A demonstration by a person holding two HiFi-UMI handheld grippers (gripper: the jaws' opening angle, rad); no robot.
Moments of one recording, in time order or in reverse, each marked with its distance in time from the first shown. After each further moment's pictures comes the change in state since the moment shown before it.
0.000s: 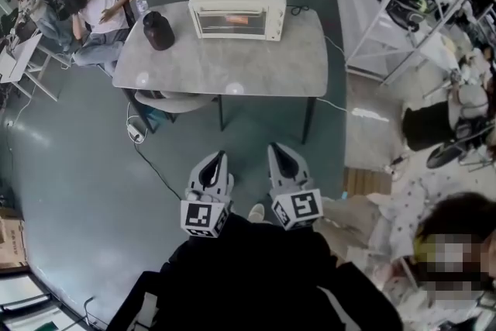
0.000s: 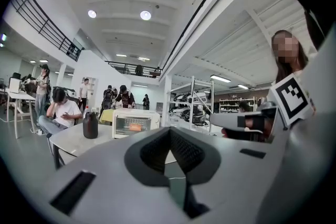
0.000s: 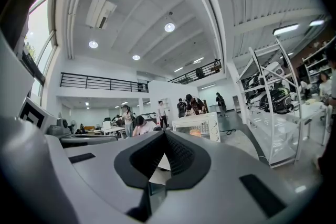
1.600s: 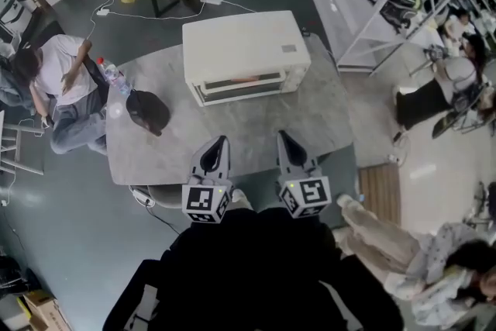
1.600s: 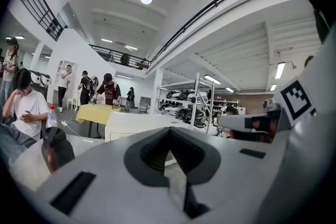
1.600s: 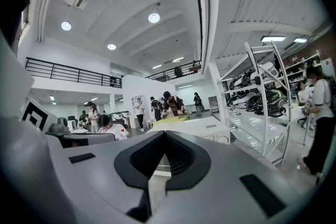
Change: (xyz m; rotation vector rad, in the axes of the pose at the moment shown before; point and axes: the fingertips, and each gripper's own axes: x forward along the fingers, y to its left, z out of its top) left arm 0.388 0.332 0.087 -0.008 0.034 -0.263; right arm 0.460 -0.105 0.037 0.041 0.029 -0.302
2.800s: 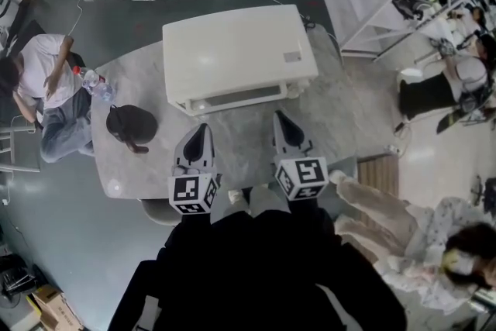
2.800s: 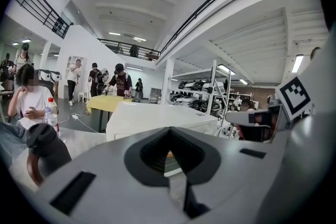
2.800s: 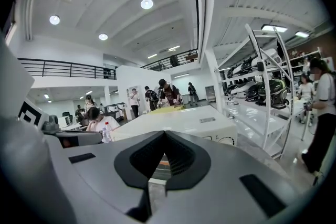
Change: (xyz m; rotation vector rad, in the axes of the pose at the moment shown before) left arm 0.139 0.091 -0.027 -0.032 0.110 0.117; right arm 0.155 -0.096 -0.031 0.025 0.128 -0.033
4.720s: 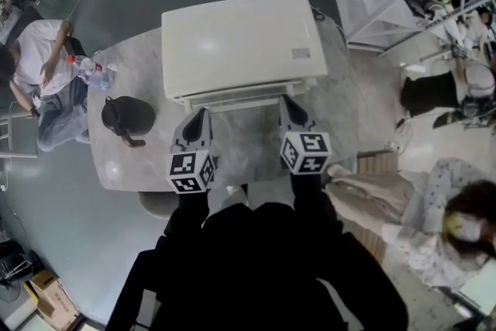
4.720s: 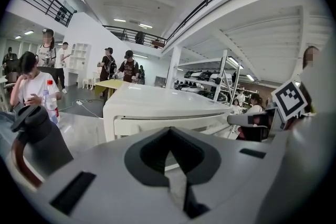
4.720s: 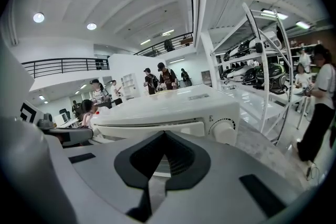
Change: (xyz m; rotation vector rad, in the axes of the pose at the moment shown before) left arm 0.050 0.032 -0.040 -0.080 0.139 0.028; right arm 0.060 -0.048 -0.052 0.074 0.192 -0.045
